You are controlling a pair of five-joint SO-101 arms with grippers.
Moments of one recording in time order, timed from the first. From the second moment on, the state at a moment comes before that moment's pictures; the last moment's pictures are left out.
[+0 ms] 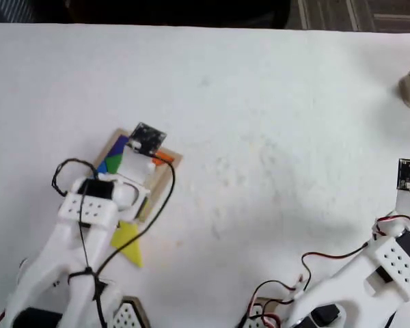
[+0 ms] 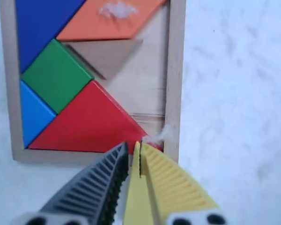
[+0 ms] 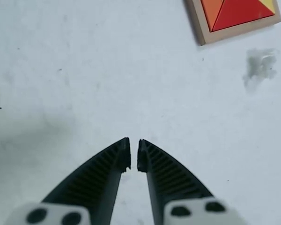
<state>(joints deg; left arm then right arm) 3.3 -30.1 57.7 54.8 -10.5 51.3 -42.1 57.8 46.5 44.5</state>
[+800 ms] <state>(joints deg) -21.1 -43.5 59.6 68.1 -36.5 45.7 -42.1 57.8 50.2 44.5</state>
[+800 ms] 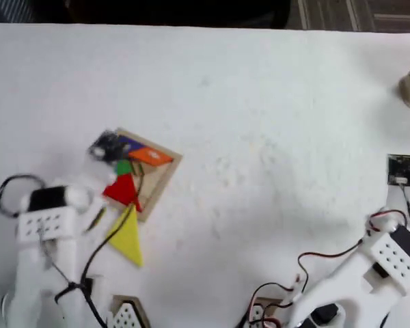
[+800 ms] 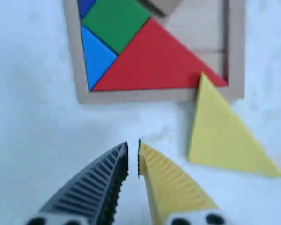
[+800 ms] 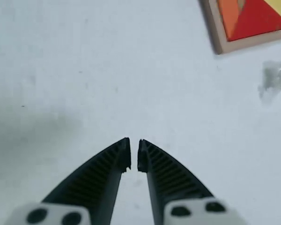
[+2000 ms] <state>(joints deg) -56.4 -14.2 55.6 47.9 -5.1 -70.0 -28.6 56.5 36.3 -5.8</state>
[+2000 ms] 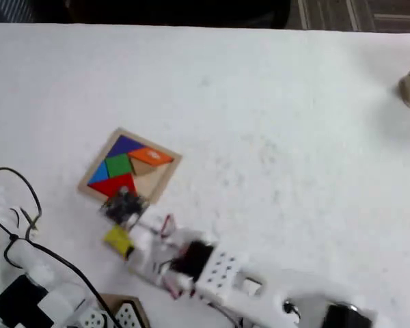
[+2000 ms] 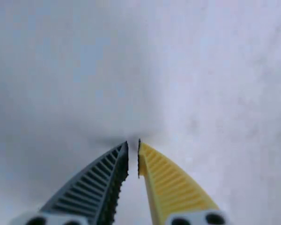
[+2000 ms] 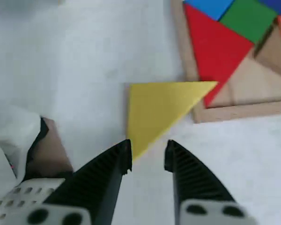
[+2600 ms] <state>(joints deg) -56.3 -14.0 55.6 47.2 -4.8 -77.3 -6.7 50.1 25.0 -4.0</state>
